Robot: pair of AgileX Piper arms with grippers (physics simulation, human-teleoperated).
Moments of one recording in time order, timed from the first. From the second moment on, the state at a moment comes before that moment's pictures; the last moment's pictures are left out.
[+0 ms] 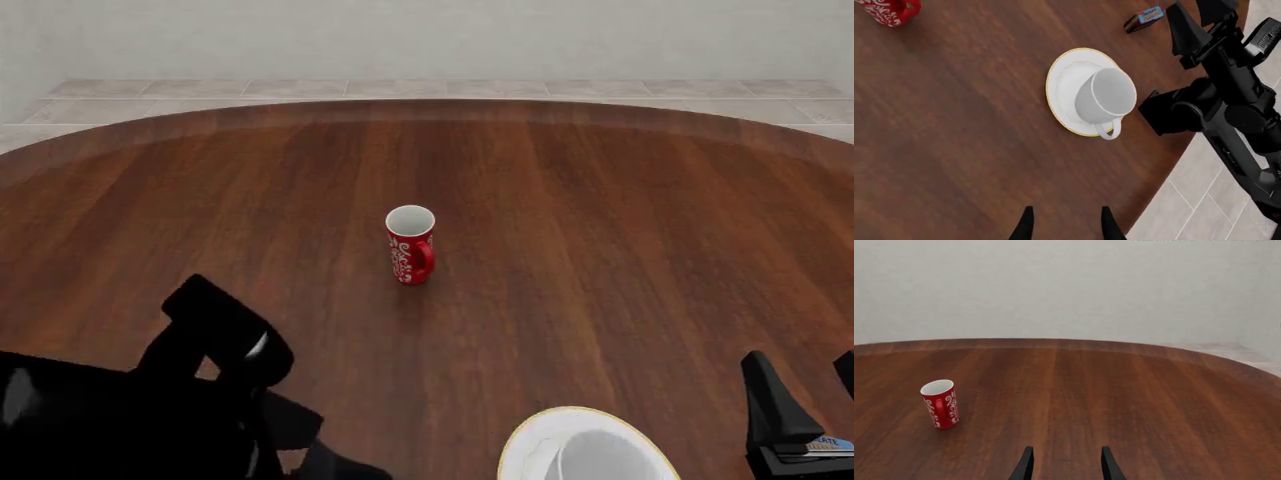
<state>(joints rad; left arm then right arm) -1.17 0.96 -0.93 0.90 -0.54 0.00 0.01 -0.01 0.00 0.00</state>
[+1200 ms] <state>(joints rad) -1.02 0.53 -0.79 0.95 -0.52 0.02 0.00 -0.13 -0.14 0.14</state>
